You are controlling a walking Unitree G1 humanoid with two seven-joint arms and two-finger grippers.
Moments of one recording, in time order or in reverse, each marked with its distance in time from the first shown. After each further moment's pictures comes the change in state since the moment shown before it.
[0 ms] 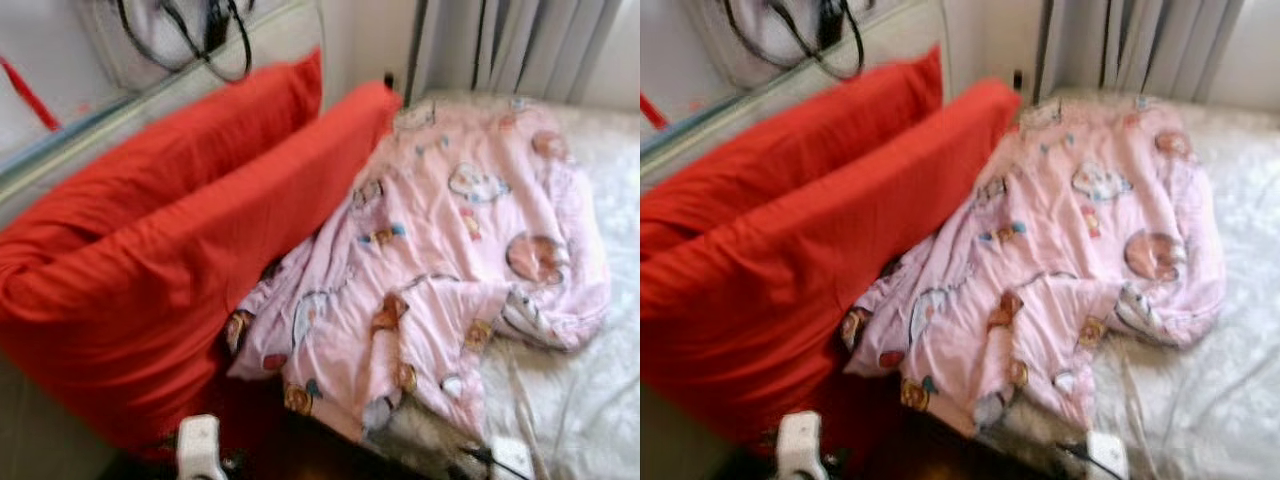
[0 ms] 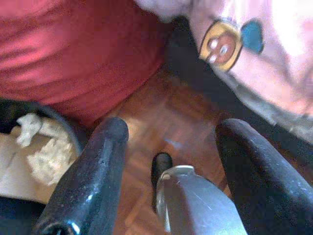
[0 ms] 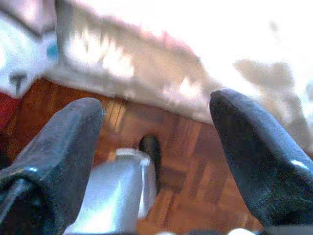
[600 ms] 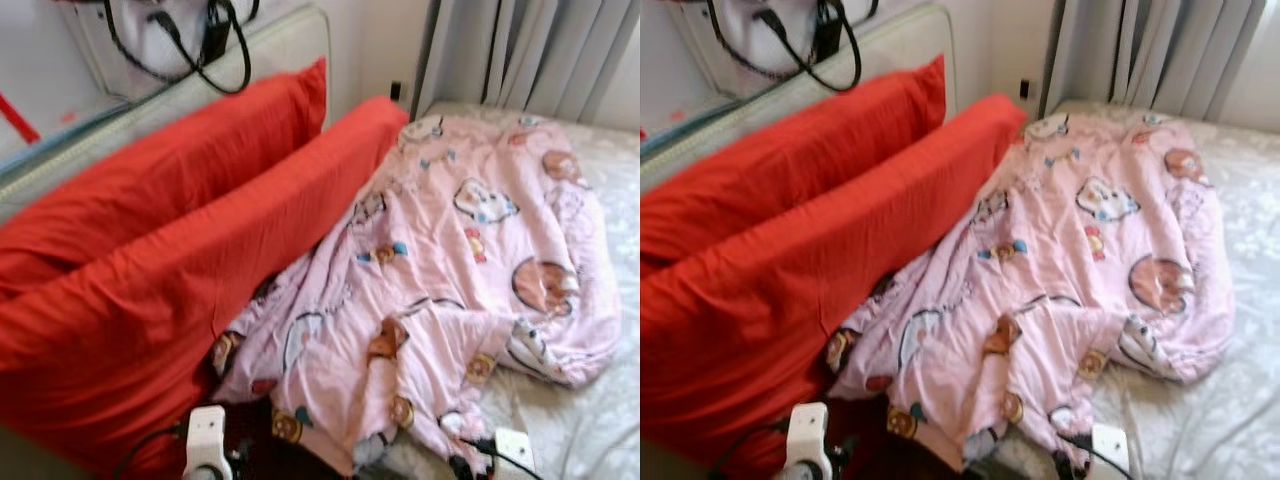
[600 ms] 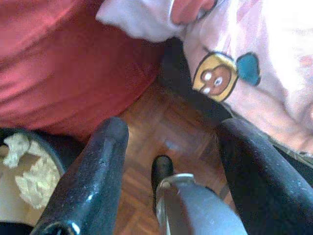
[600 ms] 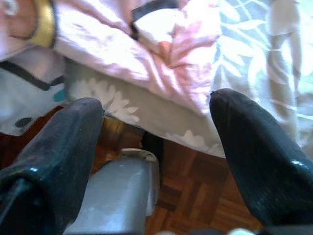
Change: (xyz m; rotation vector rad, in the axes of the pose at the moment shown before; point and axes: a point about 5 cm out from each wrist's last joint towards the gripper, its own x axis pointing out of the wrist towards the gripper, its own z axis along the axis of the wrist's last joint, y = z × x) left arm 0.001 0.006 0.006 0.030 -0.017 0.015; right arm 0.003 0.010 0.003 0.008 -0.014 0.022
